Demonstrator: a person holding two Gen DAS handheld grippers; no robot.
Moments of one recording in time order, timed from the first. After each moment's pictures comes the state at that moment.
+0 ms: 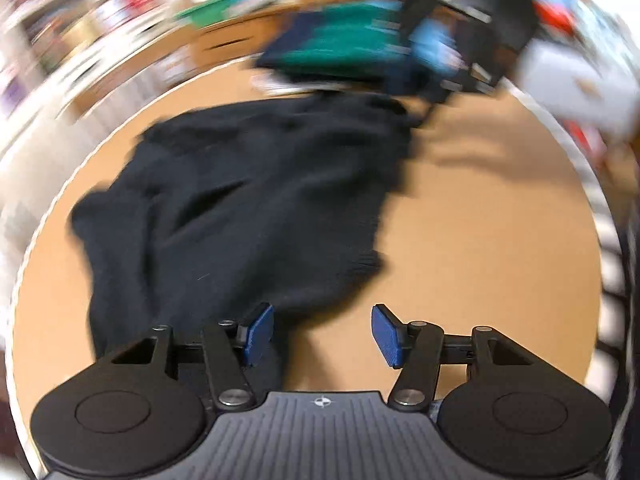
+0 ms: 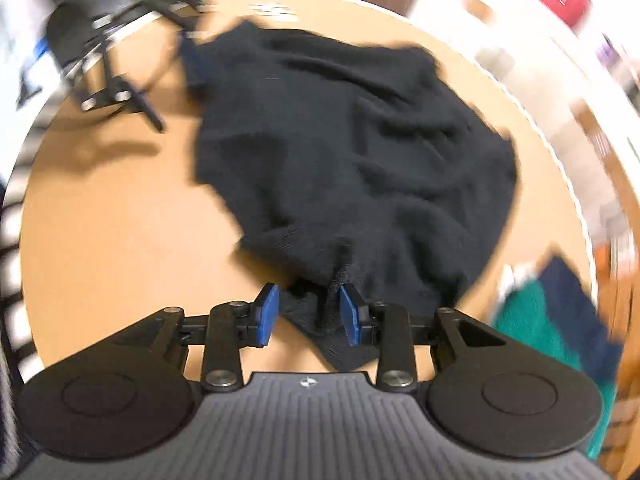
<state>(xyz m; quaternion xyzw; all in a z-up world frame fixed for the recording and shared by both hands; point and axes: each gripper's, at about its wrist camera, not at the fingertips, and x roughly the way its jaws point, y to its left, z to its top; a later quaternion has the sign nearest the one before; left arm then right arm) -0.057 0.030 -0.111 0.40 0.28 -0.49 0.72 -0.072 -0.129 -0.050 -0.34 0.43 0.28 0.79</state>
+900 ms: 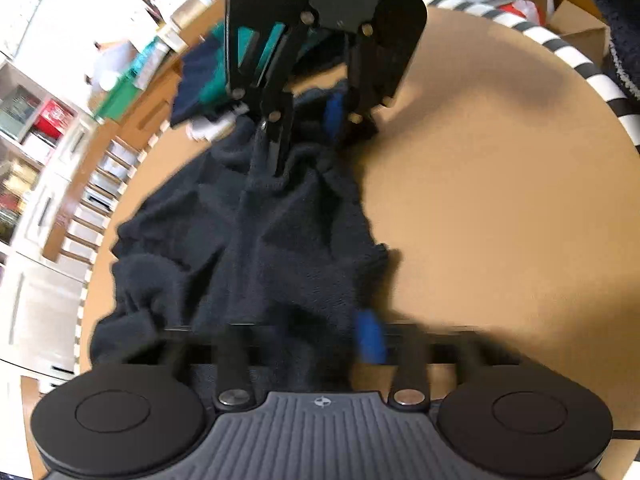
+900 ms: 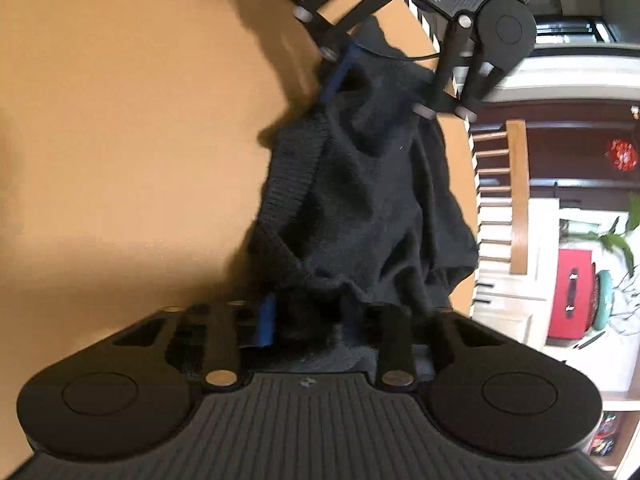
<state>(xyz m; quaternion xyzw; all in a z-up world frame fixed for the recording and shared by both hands) -0.039 0.000 -0.137 0.55 0.18 -0.51 0.64 -0.084 -0.093 -0.116 -0.68 0.21 0.34 0.62</state>
